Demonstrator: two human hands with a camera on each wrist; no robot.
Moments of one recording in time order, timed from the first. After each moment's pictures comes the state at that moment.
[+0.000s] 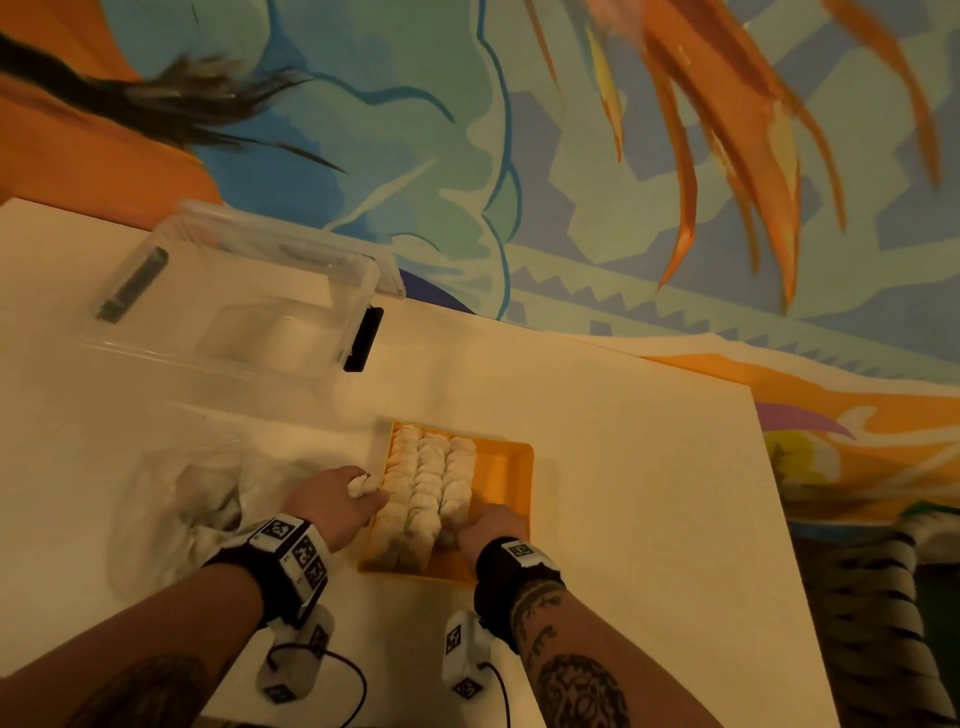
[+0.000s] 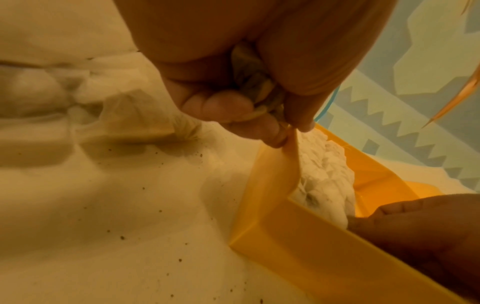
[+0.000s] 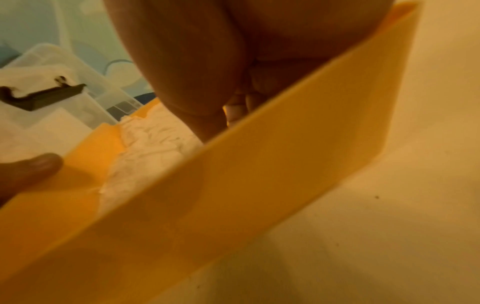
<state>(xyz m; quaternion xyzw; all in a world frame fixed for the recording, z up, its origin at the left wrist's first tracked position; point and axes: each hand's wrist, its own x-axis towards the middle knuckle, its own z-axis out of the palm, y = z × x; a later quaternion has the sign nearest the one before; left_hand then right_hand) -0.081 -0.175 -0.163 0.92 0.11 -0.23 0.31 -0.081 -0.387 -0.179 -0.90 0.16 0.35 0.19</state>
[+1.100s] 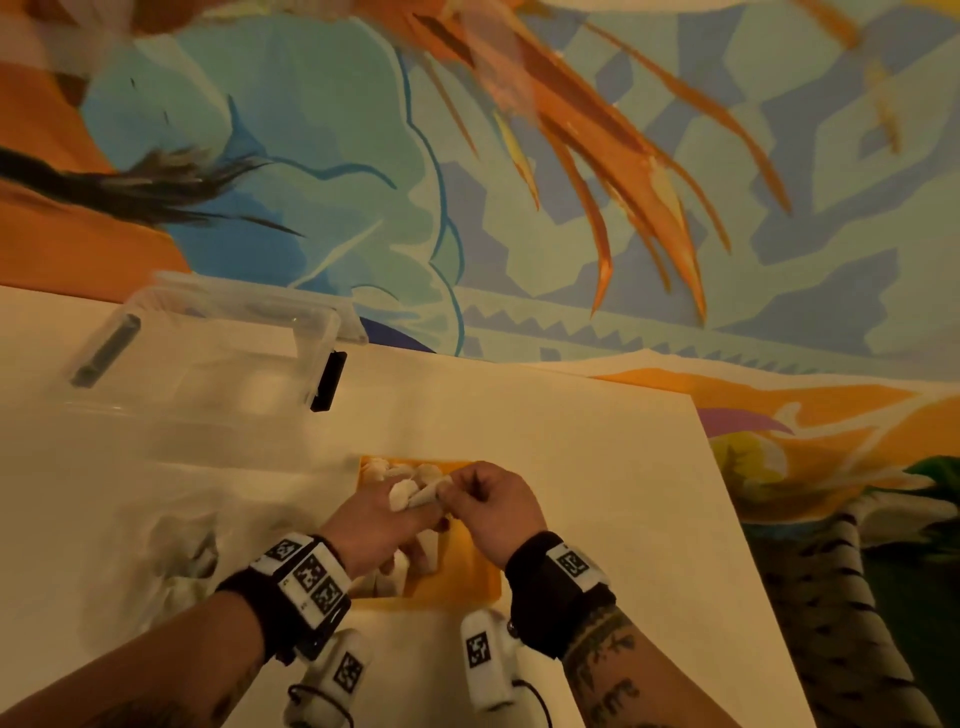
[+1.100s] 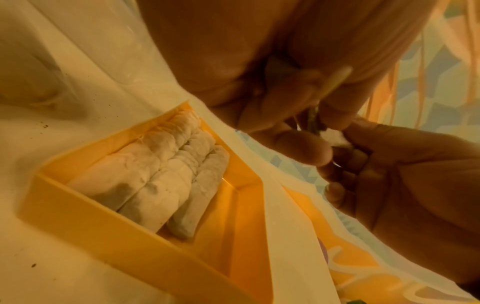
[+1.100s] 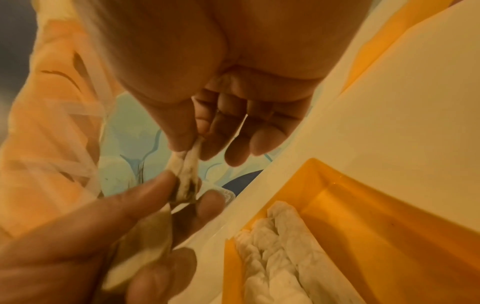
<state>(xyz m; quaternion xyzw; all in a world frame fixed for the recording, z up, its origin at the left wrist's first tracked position) -0.103 -0.245 -0.075 0.77 0.01 -0.25 0.59 -0.099 -0.415 -0.085 -0.84 0.04 0.09 0.53</state>
